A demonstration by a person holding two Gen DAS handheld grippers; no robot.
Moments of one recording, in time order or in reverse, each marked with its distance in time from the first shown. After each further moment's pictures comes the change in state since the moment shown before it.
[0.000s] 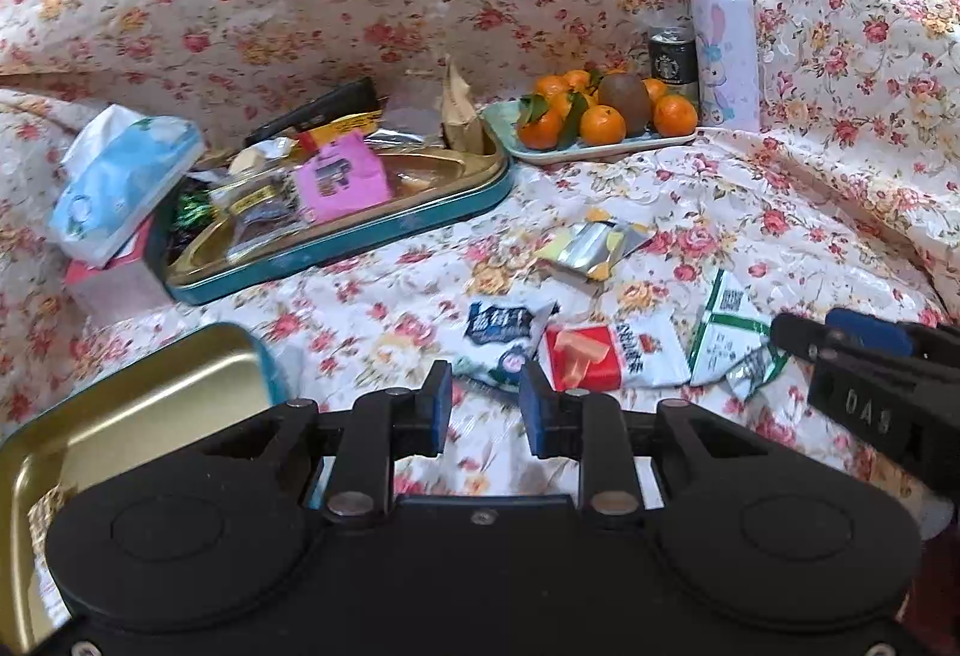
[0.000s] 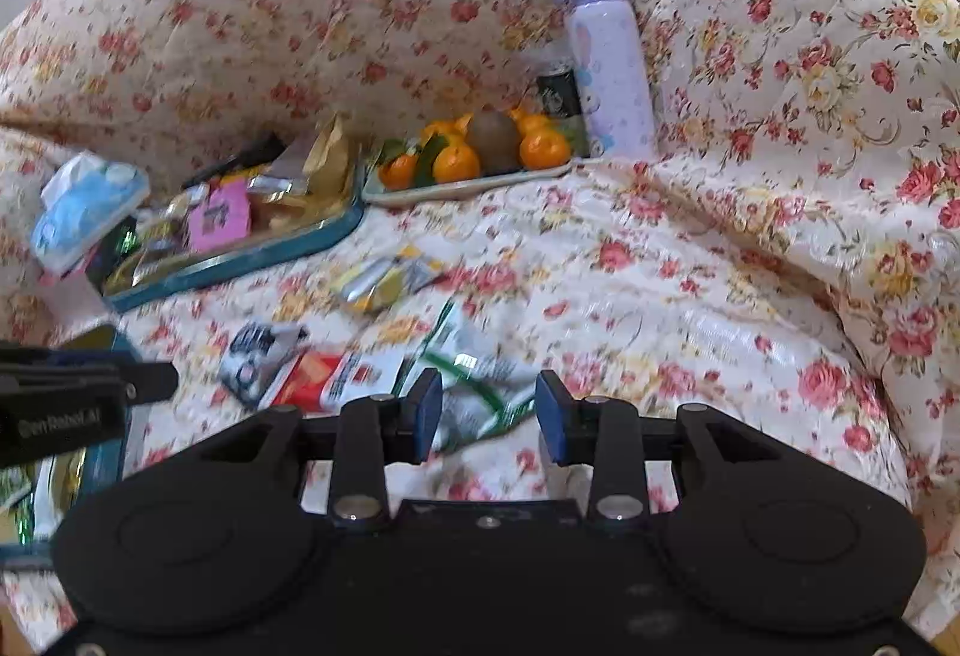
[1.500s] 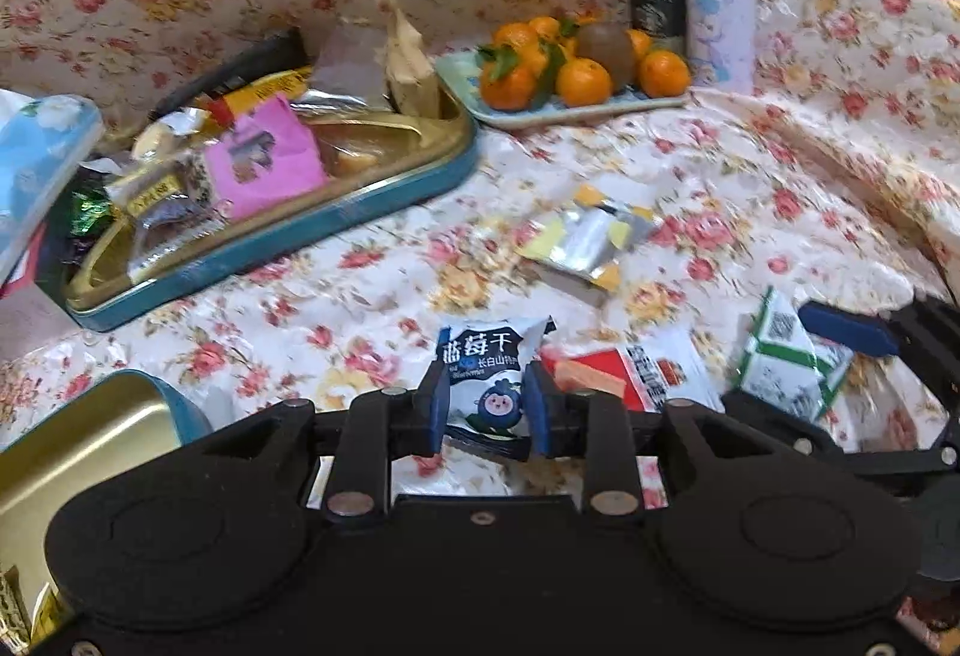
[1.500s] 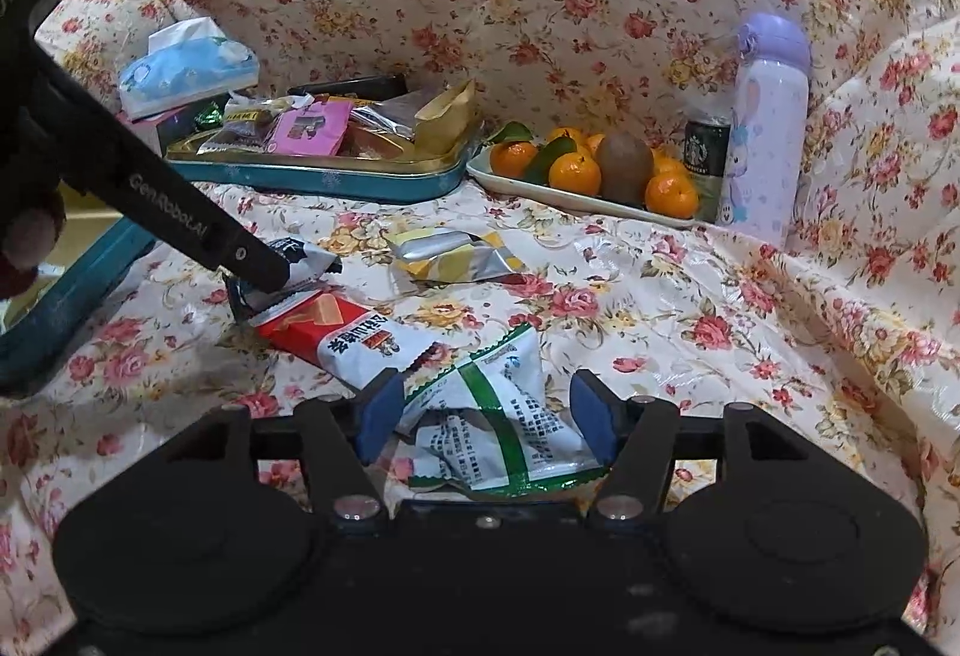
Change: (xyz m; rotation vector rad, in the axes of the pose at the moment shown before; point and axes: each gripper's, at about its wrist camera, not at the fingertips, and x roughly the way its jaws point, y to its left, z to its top) left arm 0.061 0.014 0.023 0.027 0.099 -0.130; right arm 0.044 0.010 -0.018 -0.404 -0.024 0.173
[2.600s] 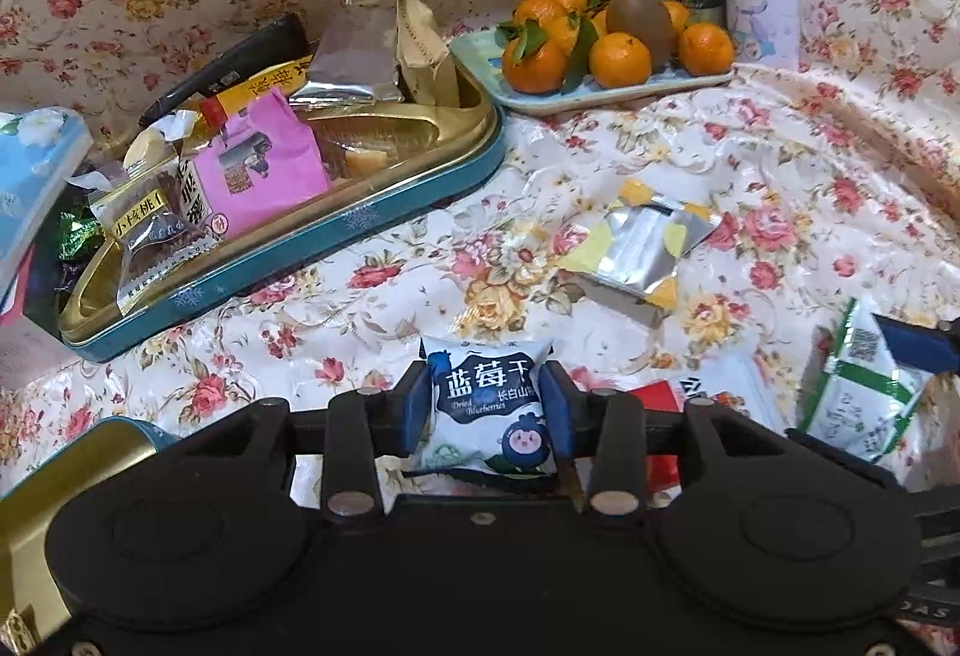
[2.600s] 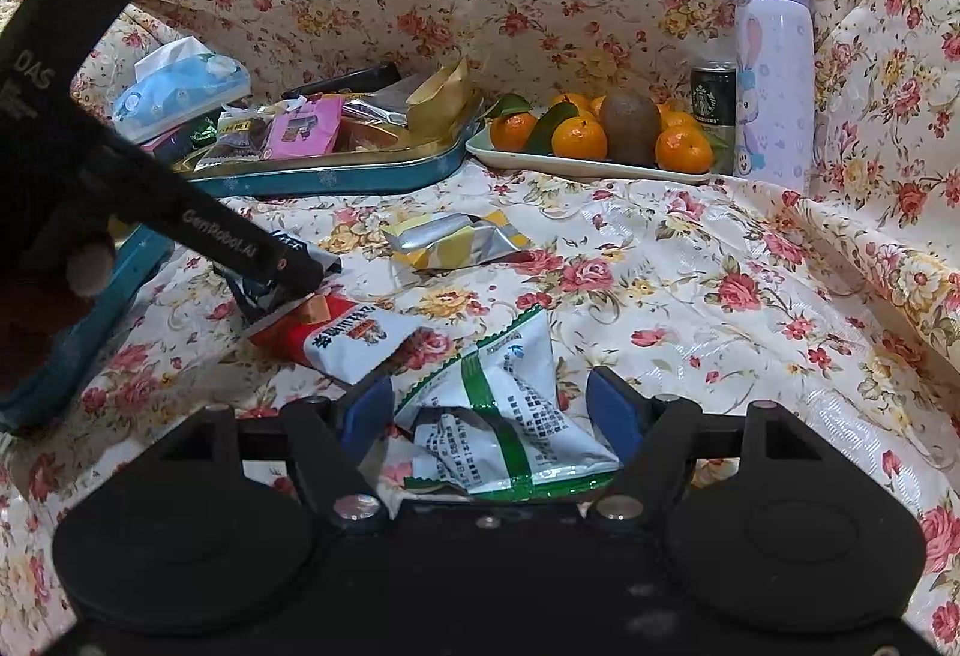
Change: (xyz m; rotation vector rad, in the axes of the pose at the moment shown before) left arm 0.036 0.002 0.013 0.044 0.054 0.062; right arm 0.014 -0.014 -0.001 0.085 0.036 0.069
